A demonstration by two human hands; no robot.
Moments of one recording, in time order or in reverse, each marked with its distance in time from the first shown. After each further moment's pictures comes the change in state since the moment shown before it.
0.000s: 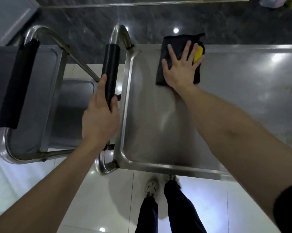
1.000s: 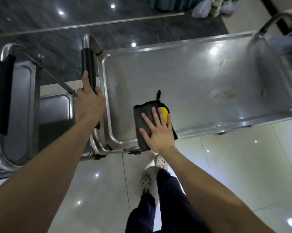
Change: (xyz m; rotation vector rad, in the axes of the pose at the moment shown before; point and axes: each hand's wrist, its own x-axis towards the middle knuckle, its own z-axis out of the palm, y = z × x) left_hand 0.010 -0.009 0.014 0.102 0.032 0.022; right_hand -0.329 0.027 0.018 -0.078 -0.073 -0.062
